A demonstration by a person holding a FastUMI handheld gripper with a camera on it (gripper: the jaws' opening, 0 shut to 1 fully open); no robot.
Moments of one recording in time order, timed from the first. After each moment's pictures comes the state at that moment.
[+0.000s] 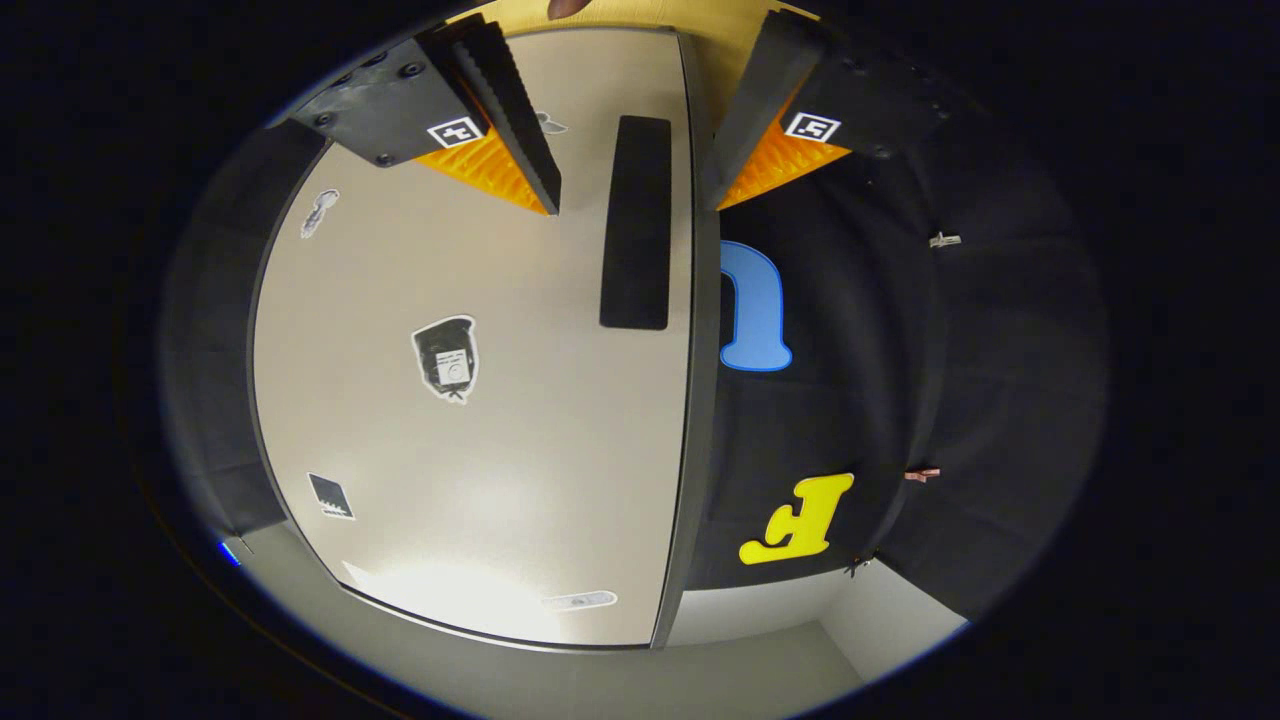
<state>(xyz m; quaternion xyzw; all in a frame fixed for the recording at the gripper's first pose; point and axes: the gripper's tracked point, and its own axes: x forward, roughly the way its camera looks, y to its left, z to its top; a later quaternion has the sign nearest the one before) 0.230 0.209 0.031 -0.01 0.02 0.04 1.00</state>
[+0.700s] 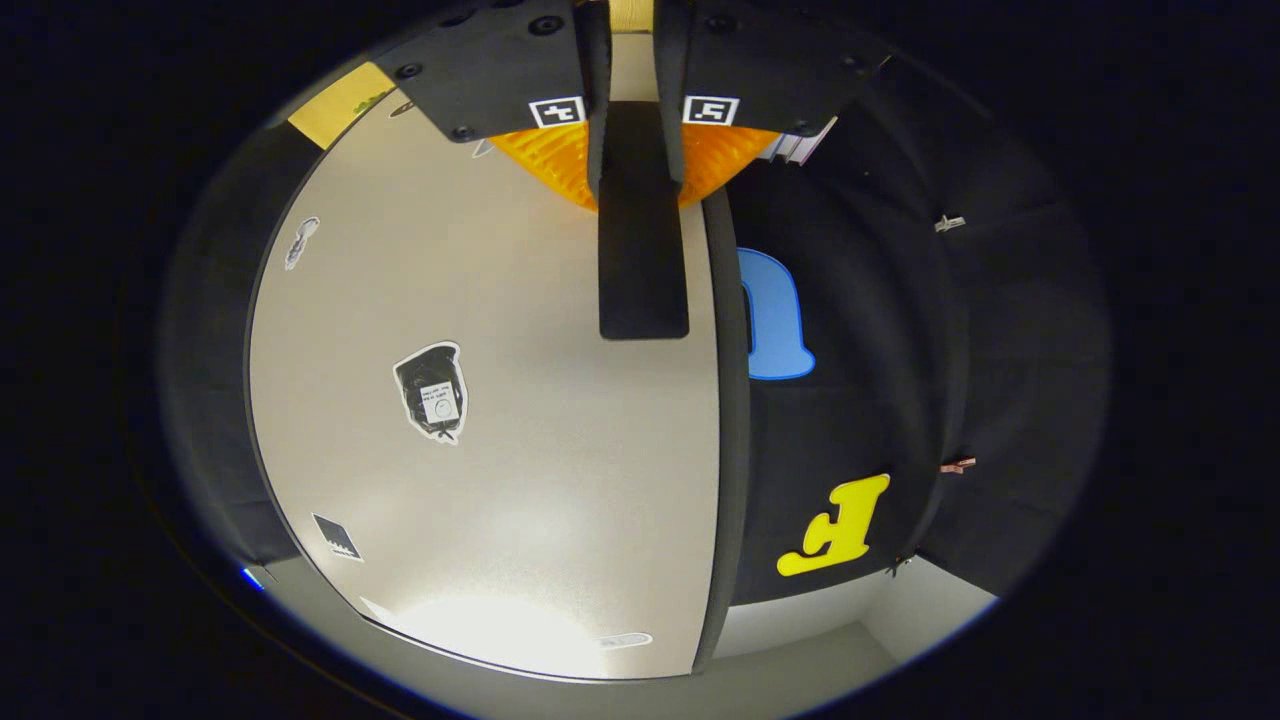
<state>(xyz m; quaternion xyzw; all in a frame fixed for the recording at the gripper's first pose) 0.238 0.208 0.026 0.02 0.05 0.02 1.00</state>
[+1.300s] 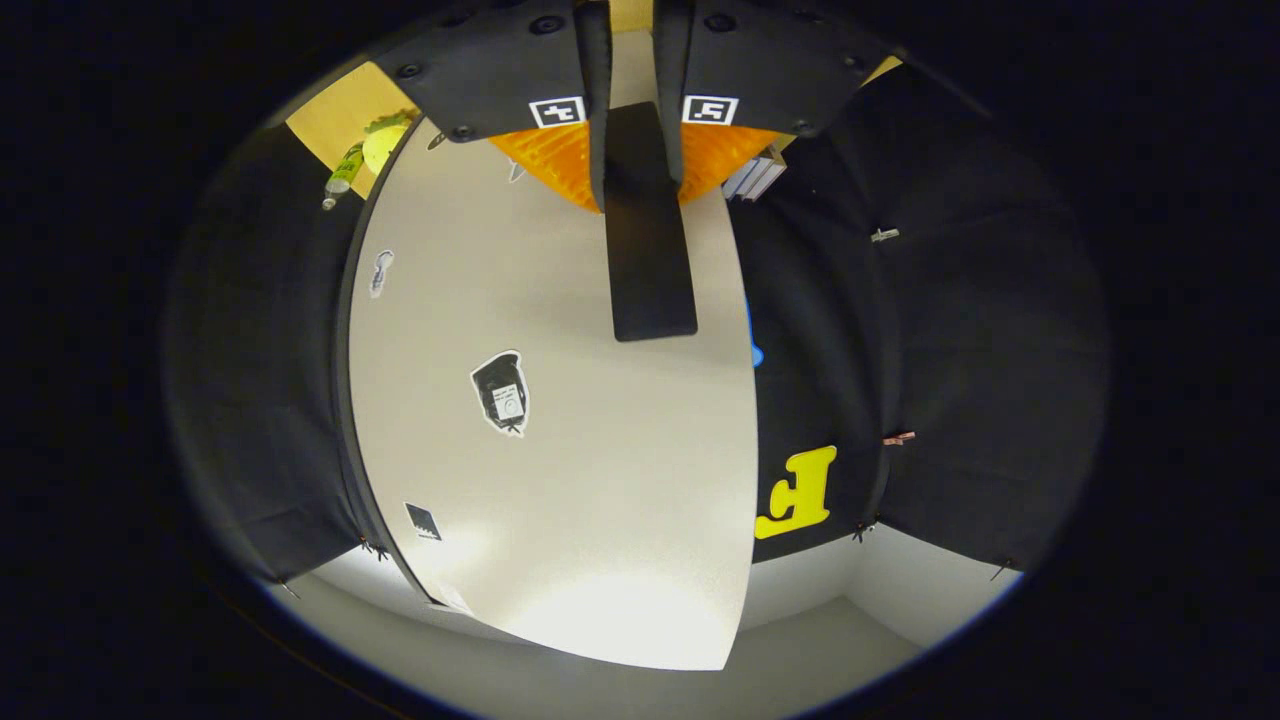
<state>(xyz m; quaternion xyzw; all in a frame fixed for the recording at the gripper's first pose) 0.107 0.161 0.042 0.06 0.05 0.08 0.99</state>
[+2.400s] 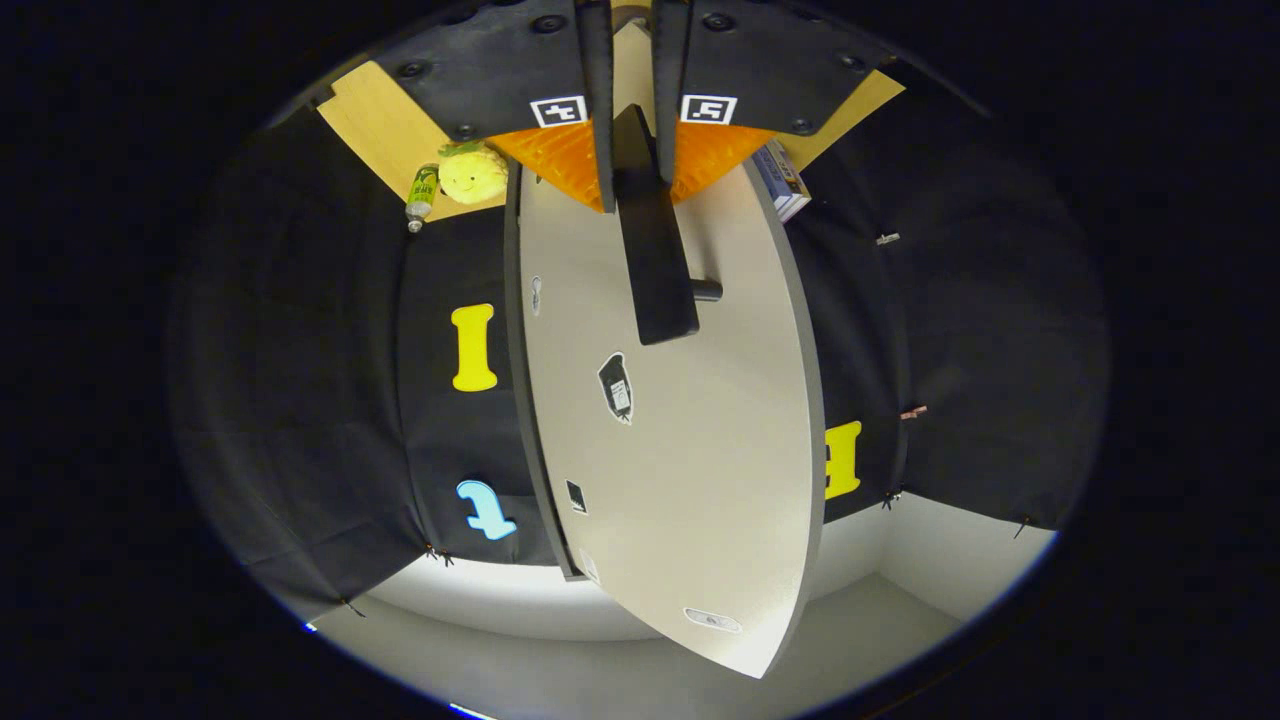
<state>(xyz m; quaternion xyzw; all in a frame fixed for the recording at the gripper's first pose) 0.019 0.027 0.046 0.09 0.05 0.06 0.99</state>
